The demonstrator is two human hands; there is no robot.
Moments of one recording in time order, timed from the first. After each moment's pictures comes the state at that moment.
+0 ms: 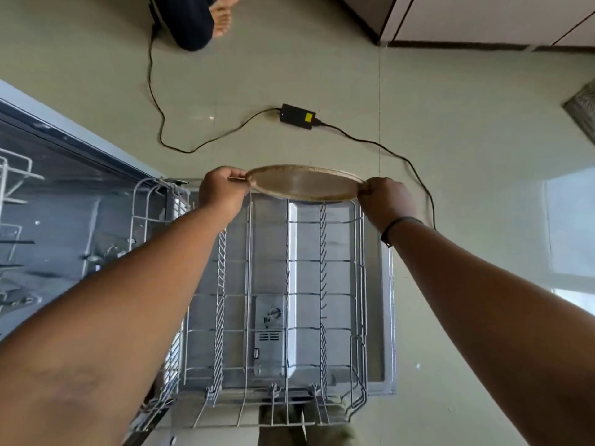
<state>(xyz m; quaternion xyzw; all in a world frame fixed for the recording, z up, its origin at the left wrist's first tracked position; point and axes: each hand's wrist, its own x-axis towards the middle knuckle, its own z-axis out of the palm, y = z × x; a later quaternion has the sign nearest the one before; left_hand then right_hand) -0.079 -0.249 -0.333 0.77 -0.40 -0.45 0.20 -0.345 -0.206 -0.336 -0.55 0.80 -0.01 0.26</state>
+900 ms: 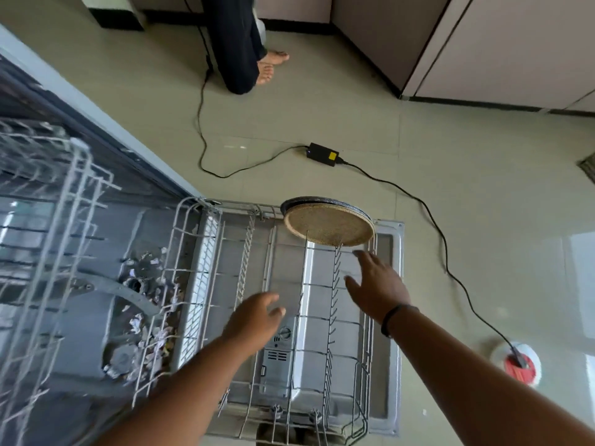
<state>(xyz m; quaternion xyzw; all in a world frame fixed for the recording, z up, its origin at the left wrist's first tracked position) -0.069 -0.074 -0.292 0.69 -0.54 -0.48 -0.06 -0.311 -0.116 -0.314 -0.64 0.69 0.03 0.33</state>
